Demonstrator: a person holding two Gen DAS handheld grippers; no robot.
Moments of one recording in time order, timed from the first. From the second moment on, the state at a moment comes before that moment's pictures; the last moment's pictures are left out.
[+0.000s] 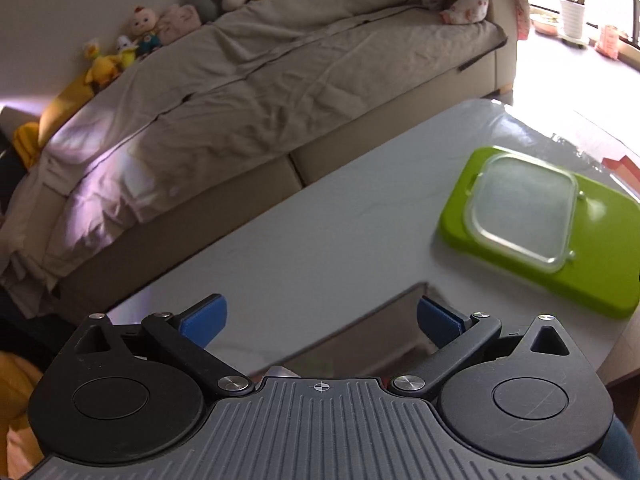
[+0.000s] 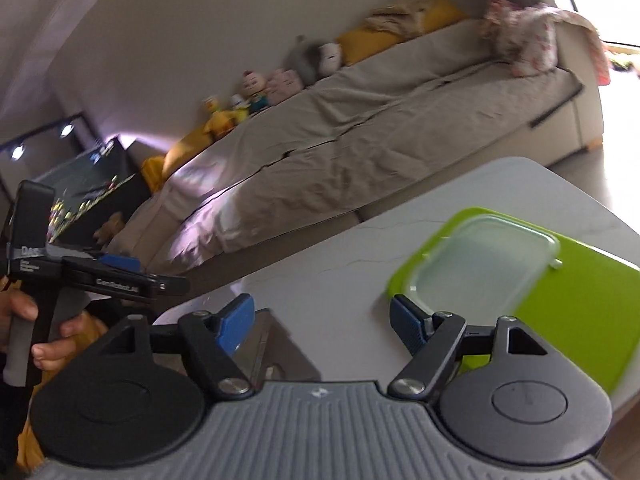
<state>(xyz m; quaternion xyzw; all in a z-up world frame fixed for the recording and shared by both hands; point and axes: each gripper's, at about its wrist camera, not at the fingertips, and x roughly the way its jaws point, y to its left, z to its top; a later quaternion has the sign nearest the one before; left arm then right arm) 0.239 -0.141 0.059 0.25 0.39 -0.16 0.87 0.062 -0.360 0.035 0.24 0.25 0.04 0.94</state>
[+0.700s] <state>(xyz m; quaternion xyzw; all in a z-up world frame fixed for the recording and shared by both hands) 0.248 0.018 -0.017 0.11 0.58 -0.12 0.80 0.251 -0.084 -0.056 -0.21 0.58 0.17 0.77</state>
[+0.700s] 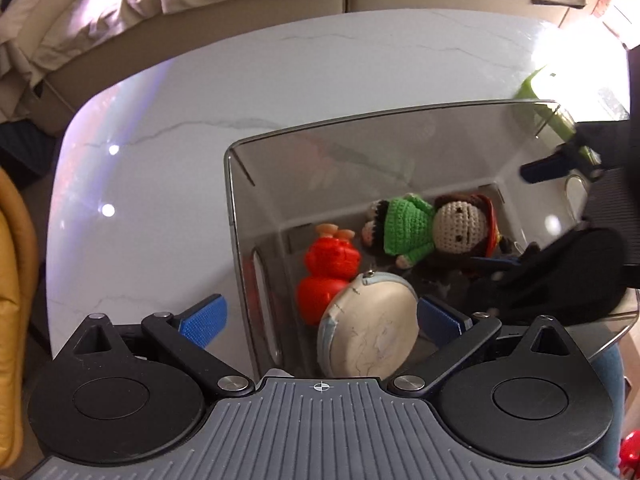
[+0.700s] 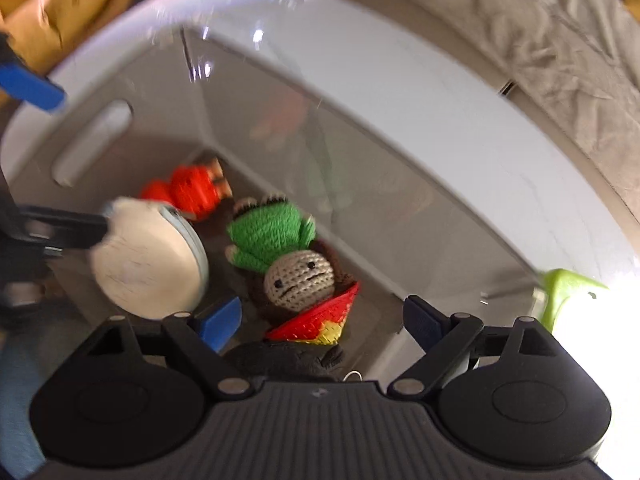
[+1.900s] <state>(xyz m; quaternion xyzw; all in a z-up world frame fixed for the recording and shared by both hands) 0.242 0.007 0.025 0.12 0.55 -0.08 0.82 0.186 -0.361 0.036 0.04 0.41 -0.04 0.91</state>
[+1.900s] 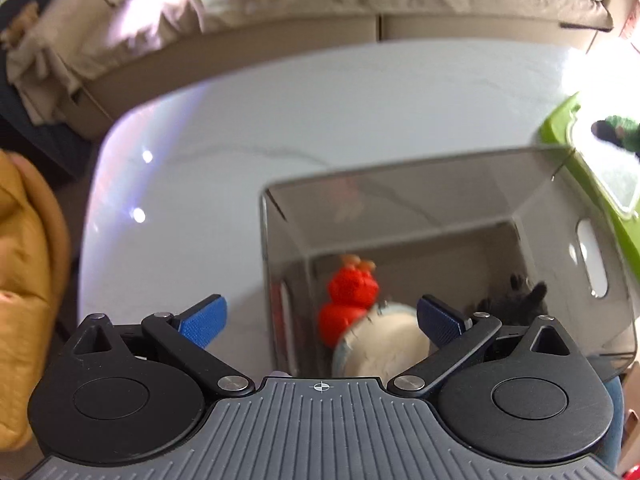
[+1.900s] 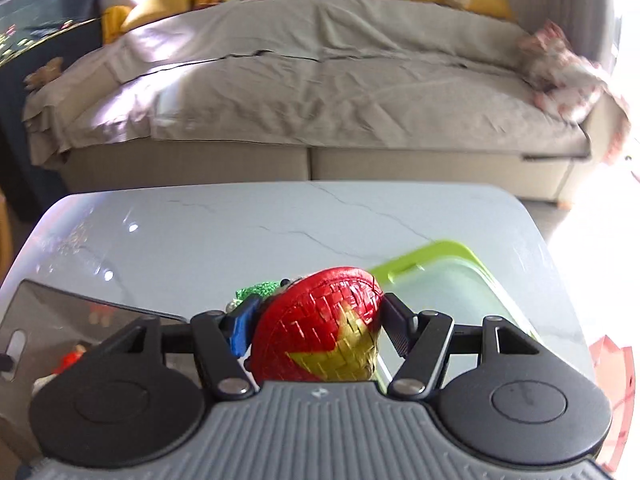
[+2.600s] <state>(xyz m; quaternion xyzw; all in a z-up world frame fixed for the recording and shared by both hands) 0.263 -0.035 -0.077 0.11 0.67 -0.09 0.73 0.189 -0.346 -0.077 0.09 0.45 -0.05 0.89</state>
